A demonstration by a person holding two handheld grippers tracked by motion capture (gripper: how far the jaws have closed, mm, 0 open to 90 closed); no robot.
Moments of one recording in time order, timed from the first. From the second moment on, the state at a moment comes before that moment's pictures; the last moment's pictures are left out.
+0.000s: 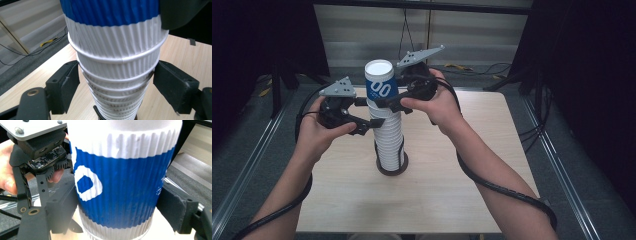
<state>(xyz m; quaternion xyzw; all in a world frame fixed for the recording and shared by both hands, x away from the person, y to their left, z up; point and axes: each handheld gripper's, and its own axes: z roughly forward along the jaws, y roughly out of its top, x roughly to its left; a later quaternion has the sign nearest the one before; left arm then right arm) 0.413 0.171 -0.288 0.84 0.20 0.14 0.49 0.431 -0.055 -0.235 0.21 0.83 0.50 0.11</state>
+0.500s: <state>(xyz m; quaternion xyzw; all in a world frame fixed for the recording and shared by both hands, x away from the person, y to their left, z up) 0.414 0.166 -0.284 0.82 0.20 0.14 0.51 0.430 -0.057 -0.233 0.20 0.83 0.51 0.12</state>
